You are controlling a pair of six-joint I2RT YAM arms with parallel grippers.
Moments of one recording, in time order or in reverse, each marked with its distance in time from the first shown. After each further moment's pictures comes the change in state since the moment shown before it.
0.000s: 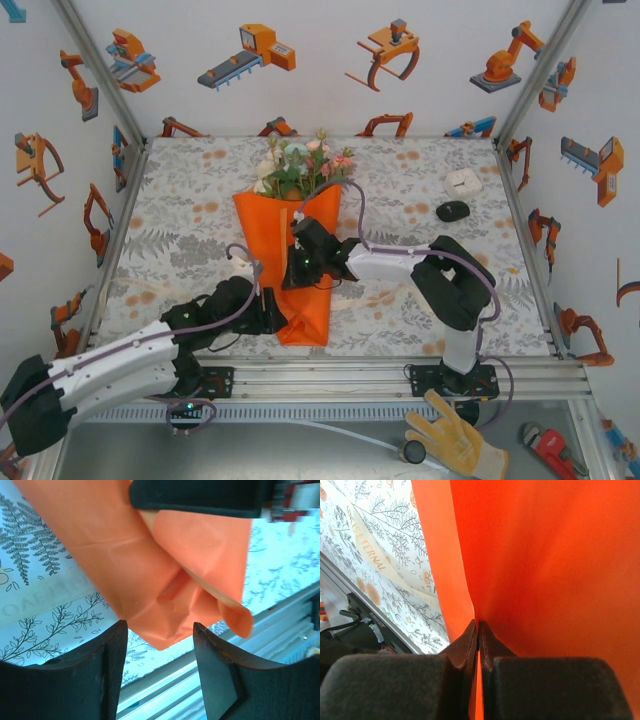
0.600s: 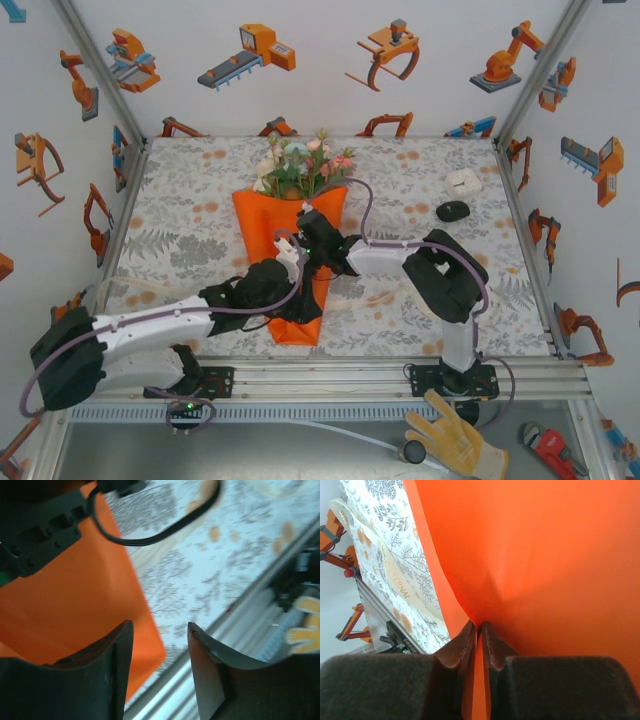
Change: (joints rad) left arm -0.085 0.428 0.186 0.294 0.096 0.183; right arm -0.058 0.063 -0.002 0.179 -0.038 0.145
